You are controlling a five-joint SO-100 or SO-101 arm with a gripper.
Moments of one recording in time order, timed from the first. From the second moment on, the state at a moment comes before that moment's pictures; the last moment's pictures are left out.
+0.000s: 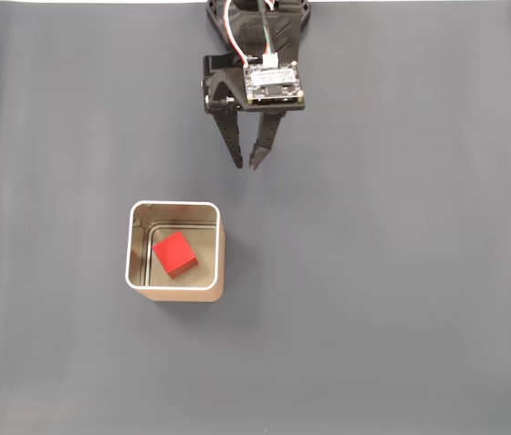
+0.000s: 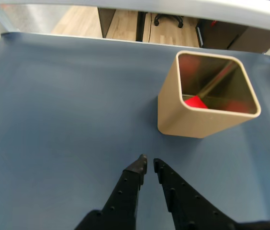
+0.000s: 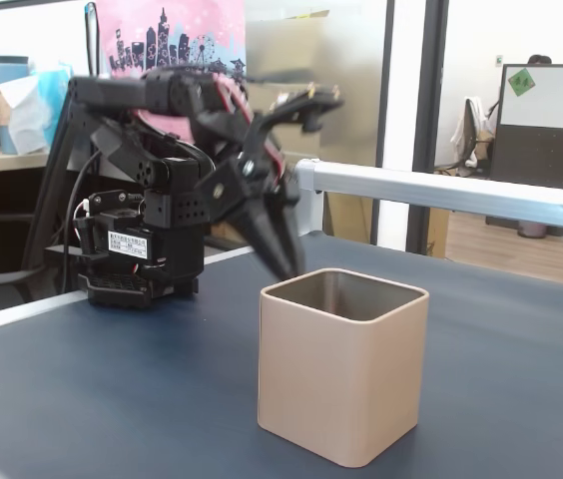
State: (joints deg) arm -0.1 161.2 160.6 44.8 -94.4
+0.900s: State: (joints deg) arm 3.1 185.6 176.7 69.9 -93.2
